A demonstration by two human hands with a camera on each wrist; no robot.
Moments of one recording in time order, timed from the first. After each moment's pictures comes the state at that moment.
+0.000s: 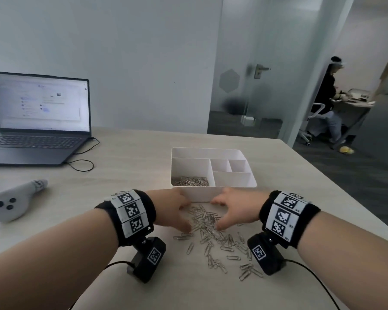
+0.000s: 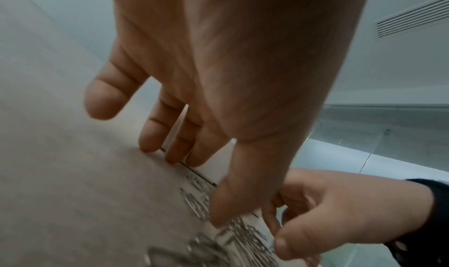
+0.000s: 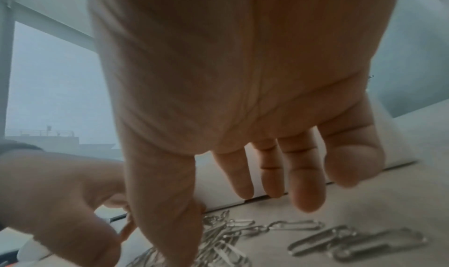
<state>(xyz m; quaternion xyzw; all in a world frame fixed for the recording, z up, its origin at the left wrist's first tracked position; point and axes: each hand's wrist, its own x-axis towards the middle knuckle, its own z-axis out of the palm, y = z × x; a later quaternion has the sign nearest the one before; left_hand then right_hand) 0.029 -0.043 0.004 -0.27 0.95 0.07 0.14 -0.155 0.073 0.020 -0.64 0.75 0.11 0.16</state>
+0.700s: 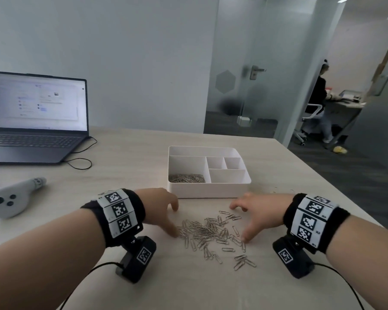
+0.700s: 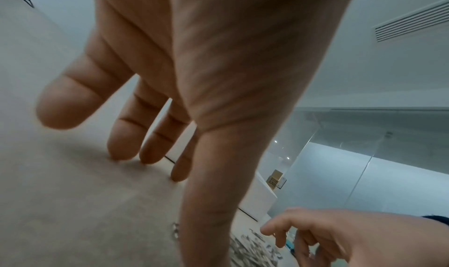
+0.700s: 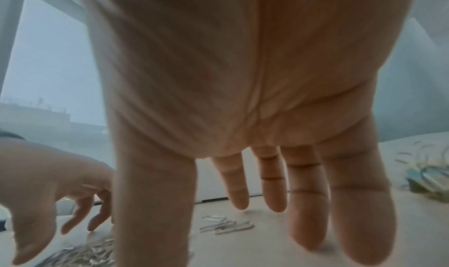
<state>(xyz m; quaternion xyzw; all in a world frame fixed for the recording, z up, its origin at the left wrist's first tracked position) 0.052 -0.043 0.003 -0.31 0.94 0.10 0.12 -0.182 0.121 0.023 -0.60 0.77 0.14 0.18</state>
